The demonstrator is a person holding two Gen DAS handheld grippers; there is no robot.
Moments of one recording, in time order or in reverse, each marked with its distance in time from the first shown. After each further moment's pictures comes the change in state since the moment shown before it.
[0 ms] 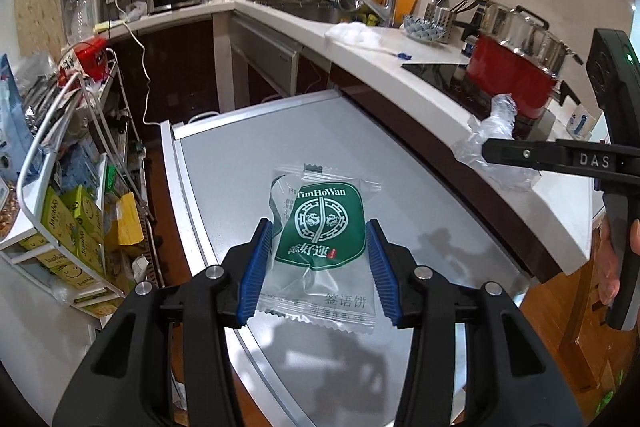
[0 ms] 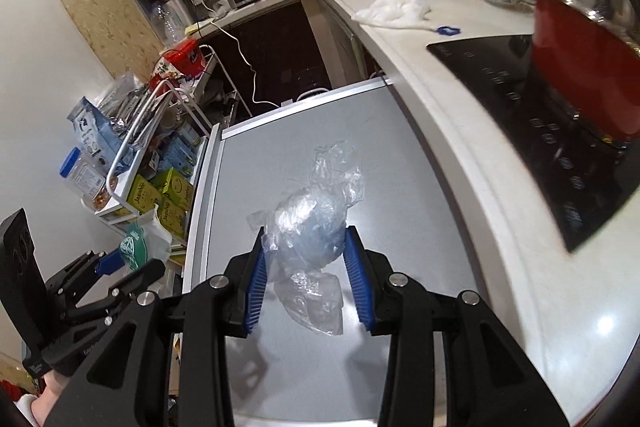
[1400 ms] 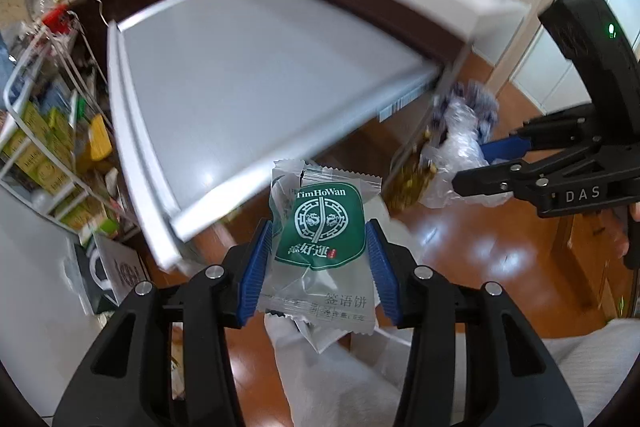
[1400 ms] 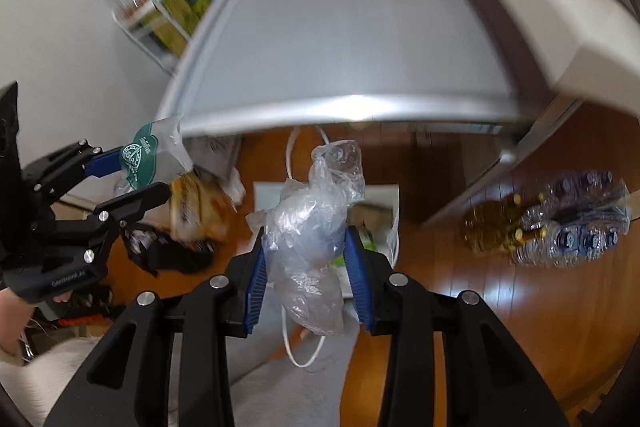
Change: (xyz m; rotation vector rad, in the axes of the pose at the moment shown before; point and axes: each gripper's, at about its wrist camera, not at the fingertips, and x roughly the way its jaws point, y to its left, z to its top) left arm -0.045 -0.122 -0.202 0.144 0.304 -0.048; right arm -0.027 -0.023 -0.256 -0.171 0.440 0.038
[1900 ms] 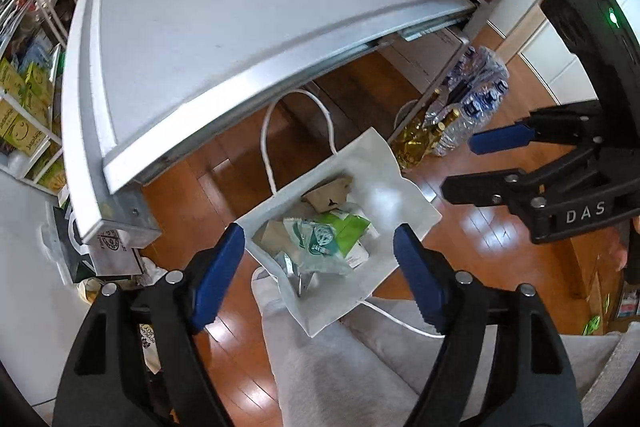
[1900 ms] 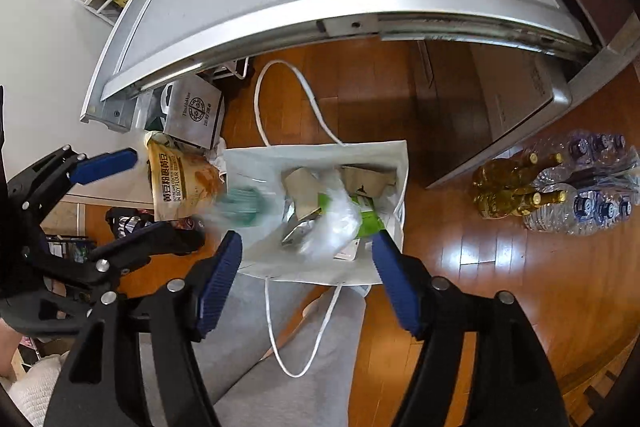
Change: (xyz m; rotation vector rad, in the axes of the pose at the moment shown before) left arm 0.055 0.013 -0.010 -0.060 0.149 -0.023; right arm 0.054 -0.016 -0.001 0.080 0.108 -0.008
